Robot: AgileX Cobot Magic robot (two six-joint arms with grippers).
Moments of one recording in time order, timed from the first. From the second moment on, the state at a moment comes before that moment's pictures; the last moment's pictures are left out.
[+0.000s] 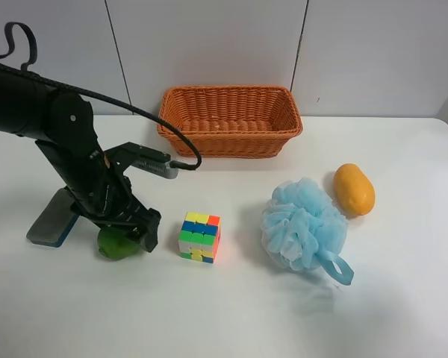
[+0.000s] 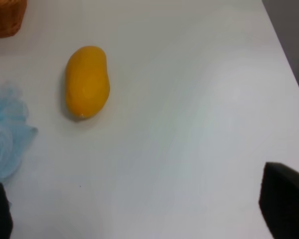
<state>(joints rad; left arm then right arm) -0.48 1.81 -0.93 -0.15 0.60 0.12 -0.02 -0.01 -0.48 -0.04 1.05 0.00</state>
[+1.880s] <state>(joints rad) -0.48 1.99 -1.72 -0.01 0.49 0.42 -0.02 -0.01 -0.48 -0.04 1.05 0.00</state>
